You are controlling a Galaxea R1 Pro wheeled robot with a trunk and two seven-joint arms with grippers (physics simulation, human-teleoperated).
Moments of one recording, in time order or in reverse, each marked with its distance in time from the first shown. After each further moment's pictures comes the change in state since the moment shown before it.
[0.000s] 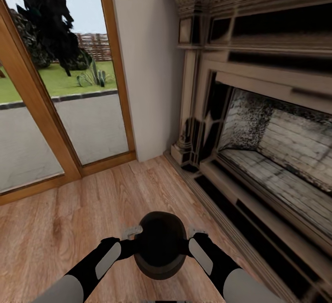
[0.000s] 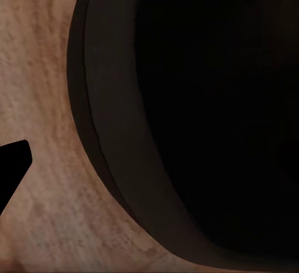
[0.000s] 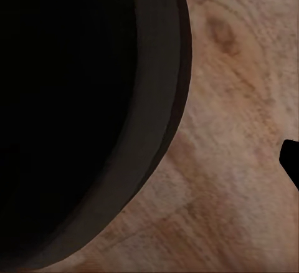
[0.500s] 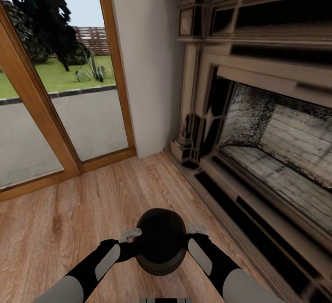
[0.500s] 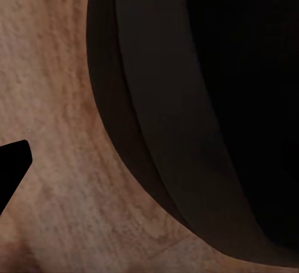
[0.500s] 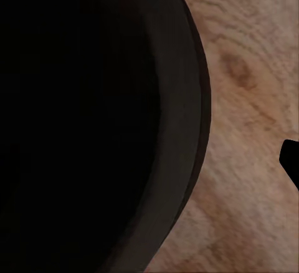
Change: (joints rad) left arm 0.000 -0.002 0.008 0.032 -0.006 -0.002 0.000; right arm 0.000 0.003 0.008 0.001 -0.004 -0.151 0.044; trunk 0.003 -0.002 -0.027
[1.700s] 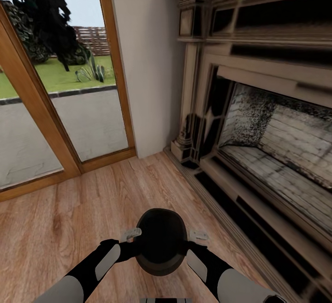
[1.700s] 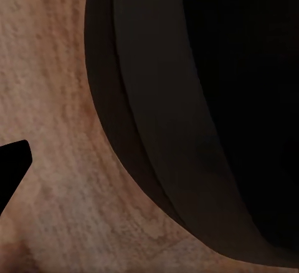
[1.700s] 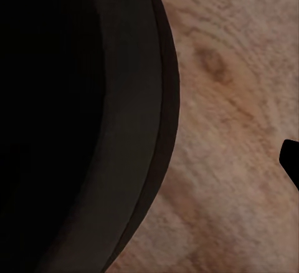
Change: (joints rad) left arm 0.000 -0.001 0.001 -0.002 0.000 0.000 0.000; right arm -0.049 0.044 0.073 0.263 -0.011 -0.217 0.035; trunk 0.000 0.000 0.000
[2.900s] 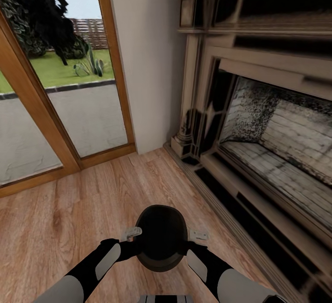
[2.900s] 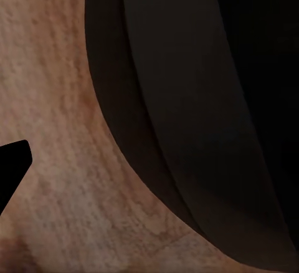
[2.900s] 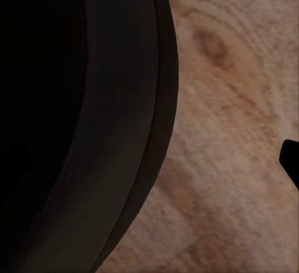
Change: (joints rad) left arm 0.000 0.000 0.000 -0.009 -0.001 0.001 0.000; right arm 0.000 0.000 0.000 0.001 0.001 -0.003 0.001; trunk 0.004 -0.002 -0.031
